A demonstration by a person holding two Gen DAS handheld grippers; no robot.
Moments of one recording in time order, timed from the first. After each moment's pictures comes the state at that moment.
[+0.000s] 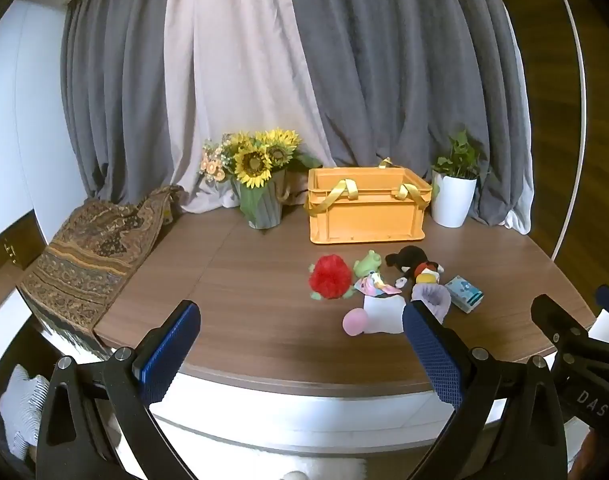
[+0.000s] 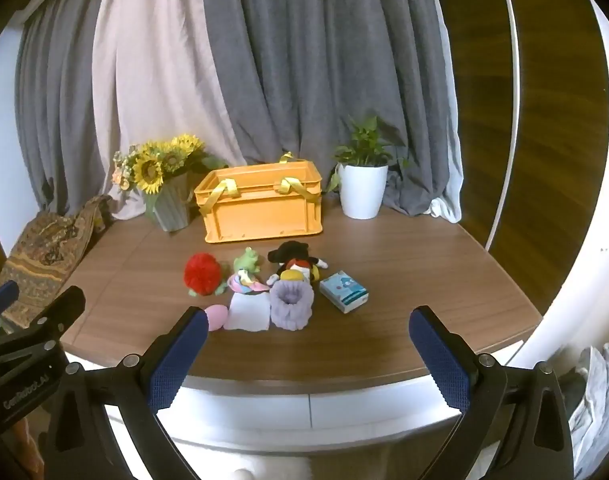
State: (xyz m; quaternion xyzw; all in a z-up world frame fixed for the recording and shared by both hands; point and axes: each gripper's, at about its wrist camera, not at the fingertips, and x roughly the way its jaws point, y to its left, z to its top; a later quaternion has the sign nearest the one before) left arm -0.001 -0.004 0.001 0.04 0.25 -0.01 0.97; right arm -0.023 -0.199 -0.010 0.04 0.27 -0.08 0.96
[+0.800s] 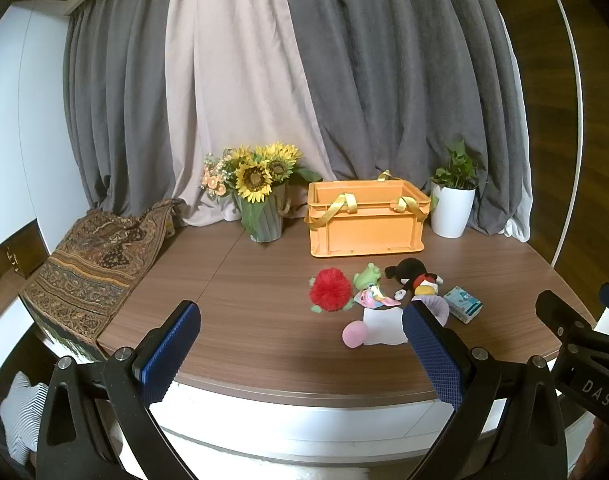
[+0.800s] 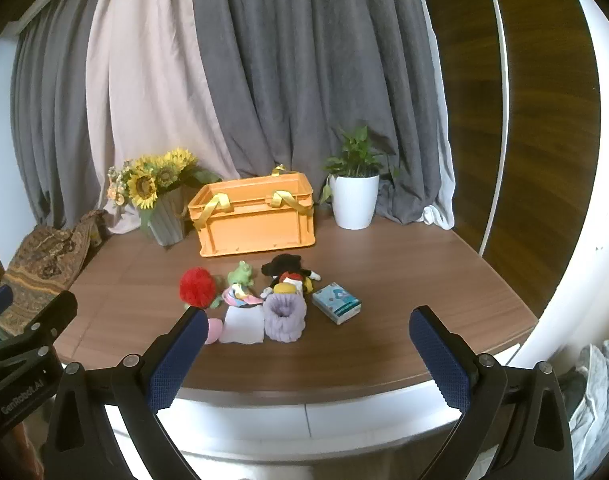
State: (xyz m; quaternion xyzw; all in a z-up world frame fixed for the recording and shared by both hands) left arm 0.000 -0.010 0.014 0.04 0.23 -0.01 0.97; right arm -0.026 -0.208 0.000 0.05 0.25 -0.09 0.96
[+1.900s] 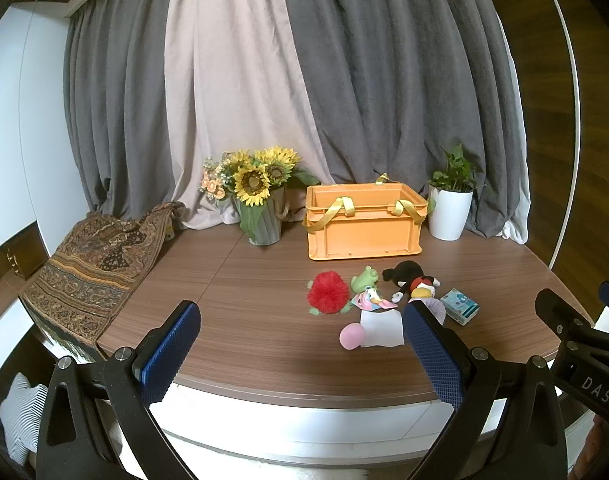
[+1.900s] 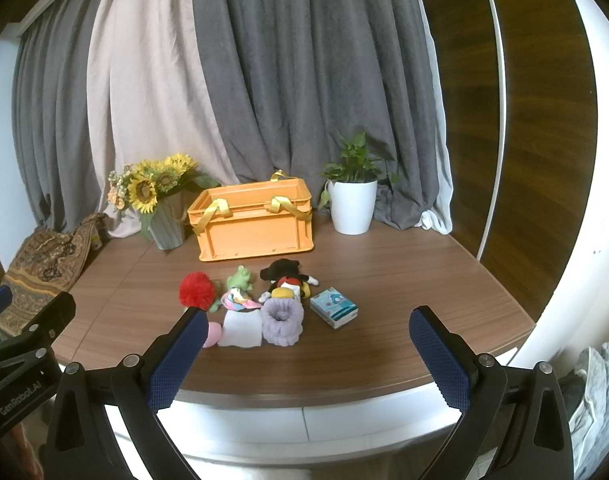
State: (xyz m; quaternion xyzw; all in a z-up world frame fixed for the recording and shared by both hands) left arm -0.004 -0.010 0.016 0.04 0.23 -0.01 0.97; right arm -0.029 -0.208 0.006 0.05 0.24 -0.09 0.96
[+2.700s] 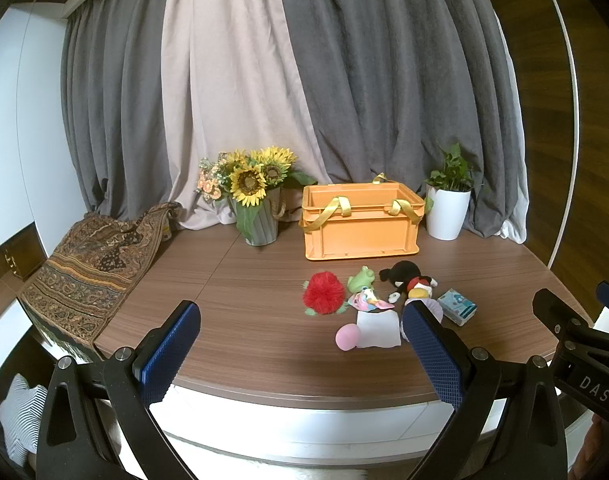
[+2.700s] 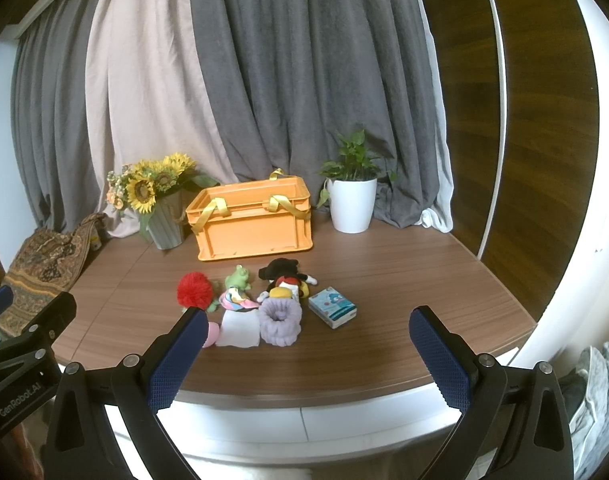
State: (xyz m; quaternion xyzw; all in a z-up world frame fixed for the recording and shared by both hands) left arm -0.003 -0.018 0.018 0.04 0.23 -0.01 0.97; right arm -0.028 -0.209 0.004 0.05 0.24 -0.10 0.96
